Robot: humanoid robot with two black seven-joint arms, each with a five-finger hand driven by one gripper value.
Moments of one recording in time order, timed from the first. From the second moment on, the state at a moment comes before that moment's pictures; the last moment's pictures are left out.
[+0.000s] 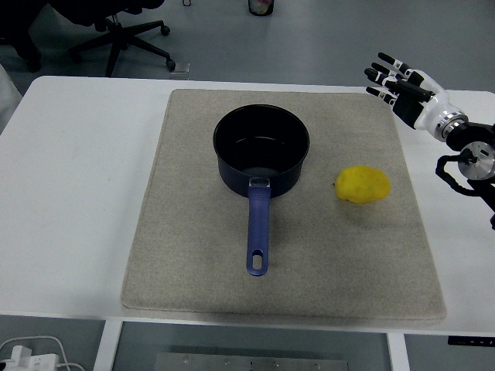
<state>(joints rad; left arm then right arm) 0.00 0.00 0.01 -0.12 0.05 0.03 -0.01 0.98 -0.34 0.43 0.65 0.06 0.17 0.14</state>
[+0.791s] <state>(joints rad) 0.00 0.00 0.01 -0.12 0.05 0.03 -0.02 1.00 -0.35 0.42 0.65 0.05 0.17 0.14</state>
